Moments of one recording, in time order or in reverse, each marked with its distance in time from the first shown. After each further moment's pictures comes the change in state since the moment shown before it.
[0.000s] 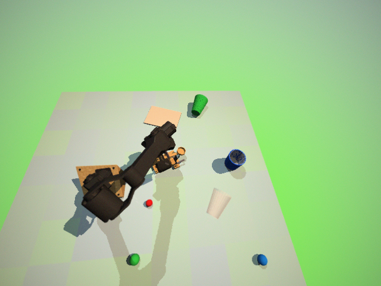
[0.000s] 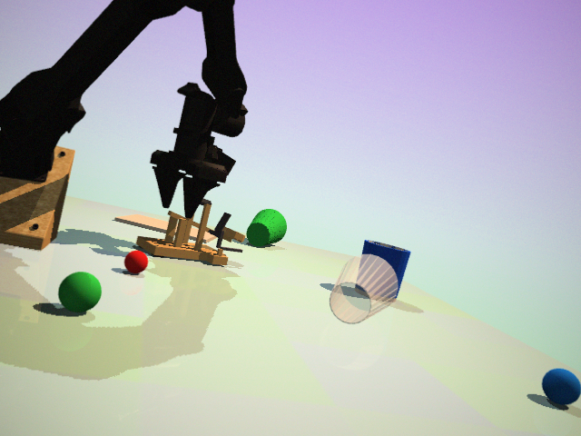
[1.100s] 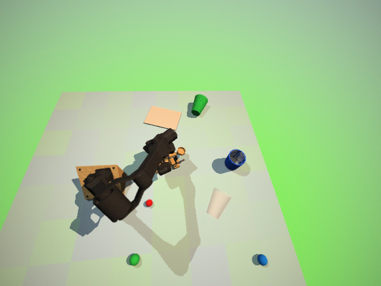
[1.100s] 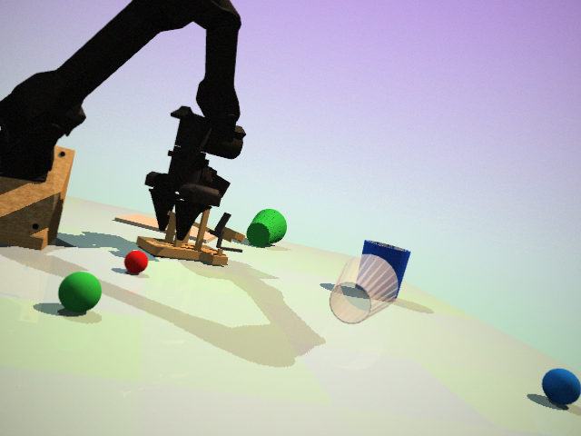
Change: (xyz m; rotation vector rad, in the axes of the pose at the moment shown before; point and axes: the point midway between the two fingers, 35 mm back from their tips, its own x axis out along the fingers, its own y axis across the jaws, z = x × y) arm 0.041 -0.001 -0.002 -0.001 0.005 -0.004
